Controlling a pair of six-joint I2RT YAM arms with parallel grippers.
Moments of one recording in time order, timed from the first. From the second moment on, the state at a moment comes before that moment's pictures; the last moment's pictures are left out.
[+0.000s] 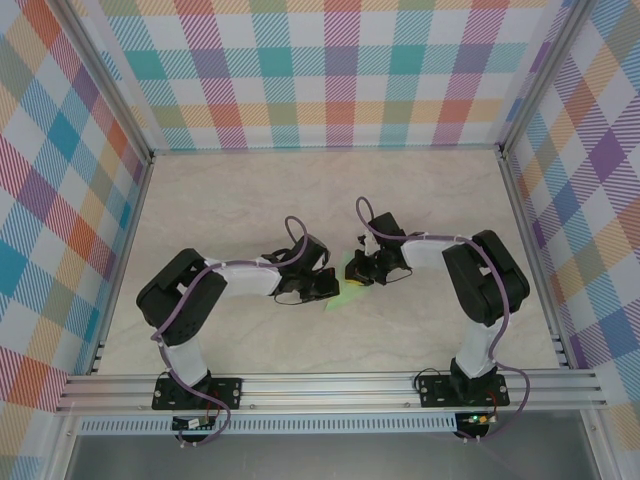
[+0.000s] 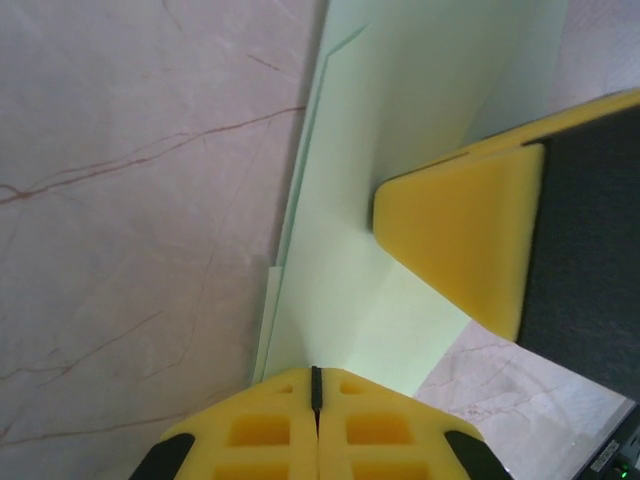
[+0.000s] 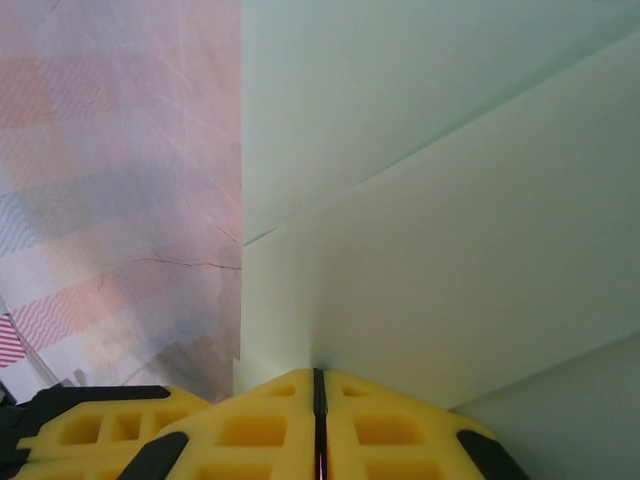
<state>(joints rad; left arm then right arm) -0.76 1.78 0.90 -0.10 0.34 -0.87 0.50 1.84 0.93 -0.26 -0.60 0.67</state>
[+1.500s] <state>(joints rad) -0.75 1.75 0.82 -0.06 0.45 -0.87 0.49 1.89 1.02 -0.38 -0.63 0.66</state>
